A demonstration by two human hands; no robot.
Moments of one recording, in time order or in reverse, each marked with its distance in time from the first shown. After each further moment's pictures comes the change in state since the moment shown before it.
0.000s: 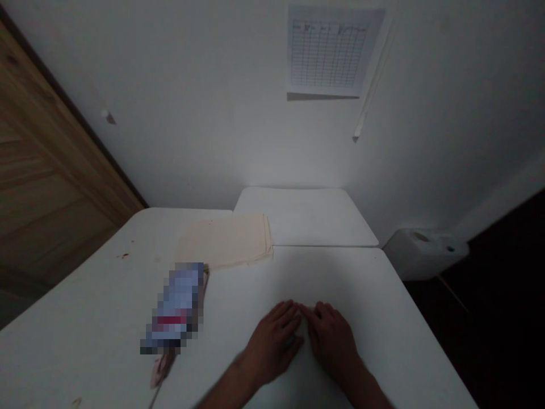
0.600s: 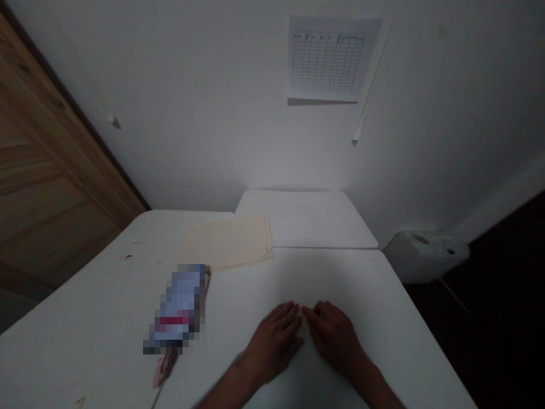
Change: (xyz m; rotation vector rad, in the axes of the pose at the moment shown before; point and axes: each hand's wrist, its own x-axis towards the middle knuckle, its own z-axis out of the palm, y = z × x) left_hand 0.001 -0.002 0.001 0.075 0.018 0.045; right_hand 0.002 0.019 0.001 0.055 0.033 -0.184
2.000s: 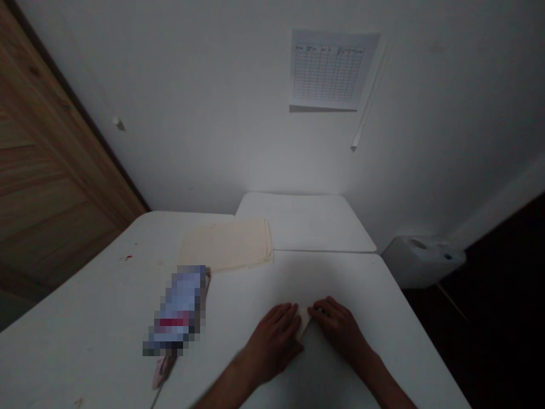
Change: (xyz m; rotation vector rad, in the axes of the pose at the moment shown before) left_hand 0.002 0.001 -0.004 0.039 -0.036 -0.033; right_hand 0.010 0.030 -0.005 -0.034 0.171 -0.215
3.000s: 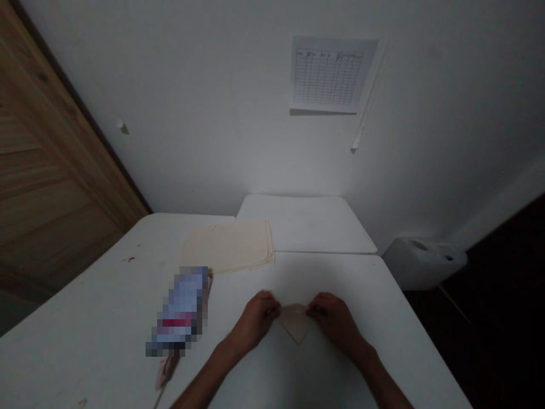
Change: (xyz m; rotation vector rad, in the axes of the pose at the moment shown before) left_hand 0.006 -0.047 -0.020 -0.345 0.122 -0.285; right_hand 0.025 -0.003 -0.002 0.422 -0.062 0.422
